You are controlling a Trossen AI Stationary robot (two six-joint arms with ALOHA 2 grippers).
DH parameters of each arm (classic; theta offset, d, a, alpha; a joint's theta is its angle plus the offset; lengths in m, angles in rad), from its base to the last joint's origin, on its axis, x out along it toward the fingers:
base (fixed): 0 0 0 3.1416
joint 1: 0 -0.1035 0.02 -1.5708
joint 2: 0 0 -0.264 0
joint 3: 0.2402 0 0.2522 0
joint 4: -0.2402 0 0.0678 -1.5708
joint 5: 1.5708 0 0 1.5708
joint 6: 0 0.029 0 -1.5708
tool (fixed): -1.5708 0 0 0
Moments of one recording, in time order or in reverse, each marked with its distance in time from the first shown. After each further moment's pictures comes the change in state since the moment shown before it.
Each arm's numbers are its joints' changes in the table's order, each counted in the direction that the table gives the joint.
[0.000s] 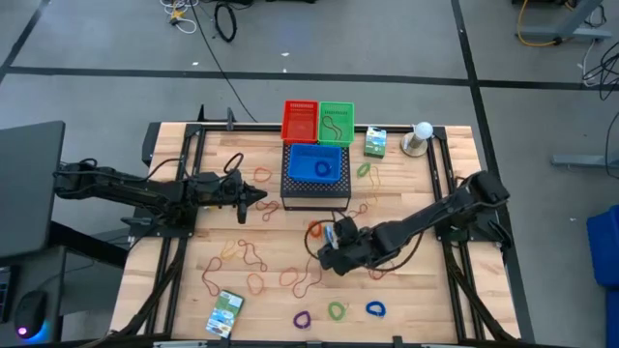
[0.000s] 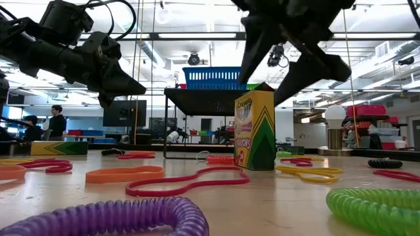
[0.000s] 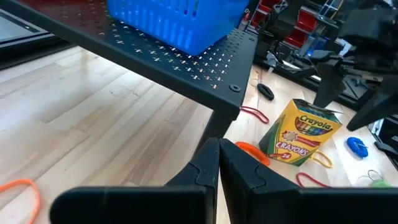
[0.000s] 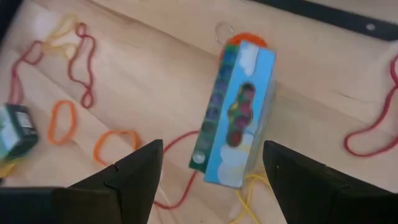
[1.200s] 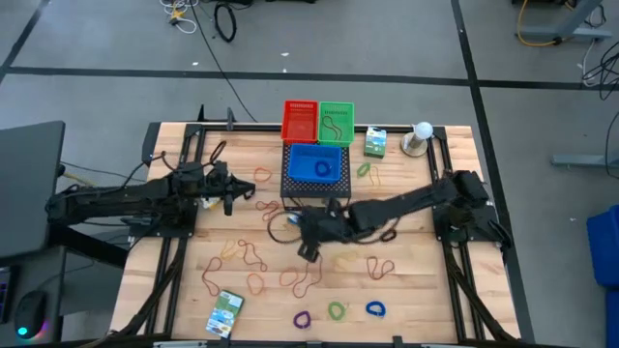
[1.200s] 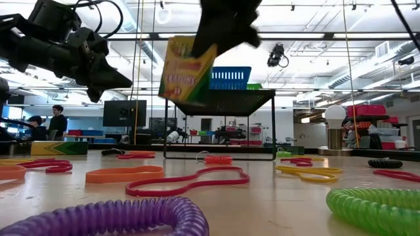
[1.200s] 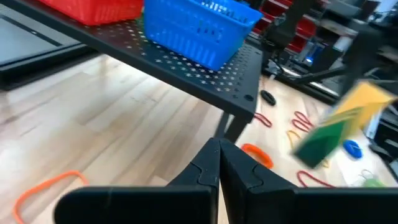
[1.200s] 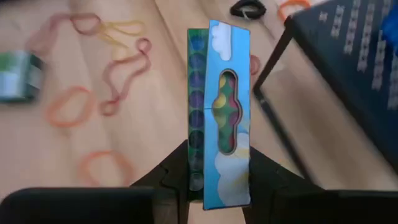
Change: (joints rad) left arm -0.194 0.396 0.000 -0.383 -0.189 0.049; right arm 0.163 -0.133 0.376 -0.085 0.059 -0.912
